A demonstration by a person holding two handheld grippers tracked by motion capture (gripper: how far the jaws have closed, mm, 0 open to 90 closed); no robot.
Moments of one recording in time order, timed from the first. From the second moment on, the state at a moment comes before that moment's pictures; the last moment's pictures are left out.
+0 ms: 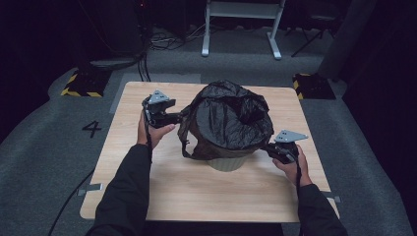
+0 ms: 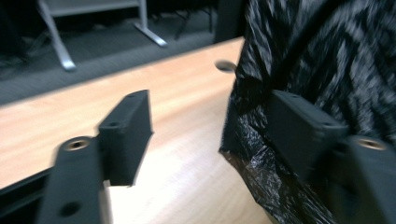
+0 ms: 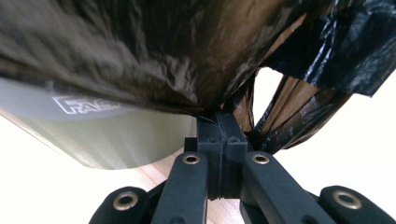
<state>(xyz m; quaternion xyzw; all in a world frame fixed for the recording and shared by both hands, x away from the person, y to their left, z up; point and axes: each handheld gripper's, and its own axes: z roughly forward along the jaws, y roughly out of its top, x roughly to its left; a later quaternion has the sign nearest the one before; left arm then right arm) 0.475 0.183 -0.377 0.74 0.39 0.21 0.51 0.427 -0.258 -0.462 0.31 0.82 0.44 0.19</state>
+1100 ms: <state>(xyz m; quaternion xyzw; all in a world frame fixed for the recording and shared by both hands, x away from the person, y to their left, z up) 0.519 0.106 -0.329 0.81 0.27 0.19 0.49 0.423 -0.253 -0.457 0.28 0.83 0.43 0.21</state>
